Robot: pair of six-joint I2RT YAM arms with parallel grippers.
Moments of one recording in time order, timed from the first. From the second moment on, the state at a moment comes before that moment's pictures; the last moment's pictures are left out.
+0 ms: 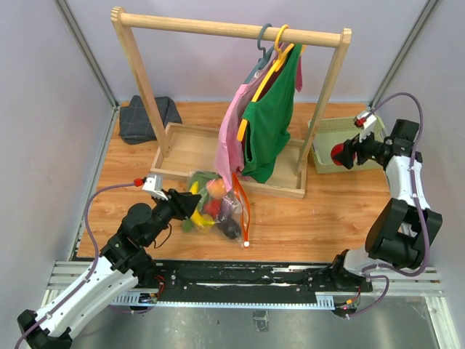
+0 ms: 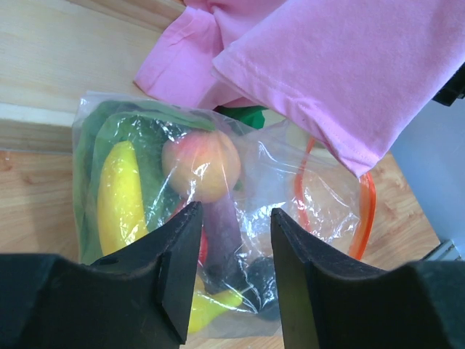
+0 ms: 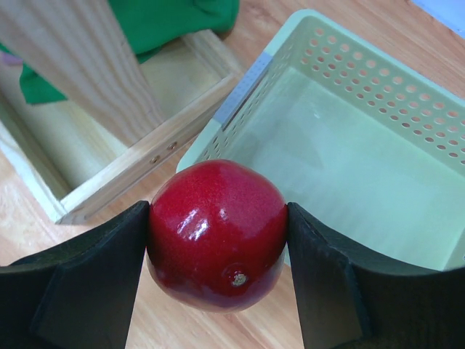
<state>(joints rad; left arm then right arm) -0.68 0.34 0.30 -0.08 -0.18 -0.60 -0.39 1.46 1.14 -0.53 -0.90 -0.80</state>
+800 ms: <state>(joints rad) -0.68 0.32 0.28 -0.06 -0.18 -0.62 -0.38 1.68 1.19 -0.21 -0.82 -0.38</state>
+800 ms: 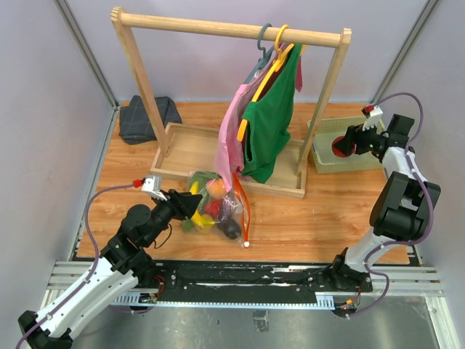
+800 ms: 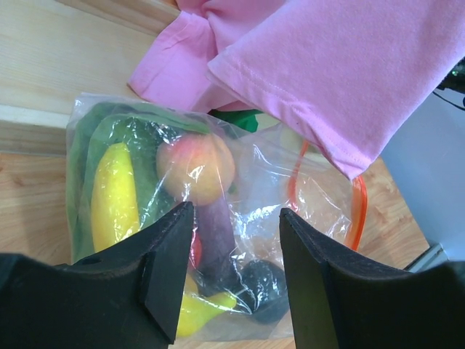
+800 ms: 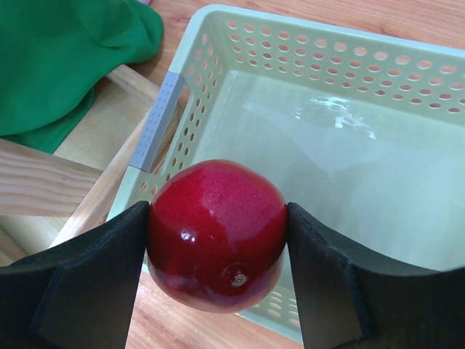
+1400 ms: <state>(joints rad) -0.68 0.26 0.25 -0.04 -0.16 -0.65 -0.36 1.72 1.25 -0.23 -0.77 -0.36</state>
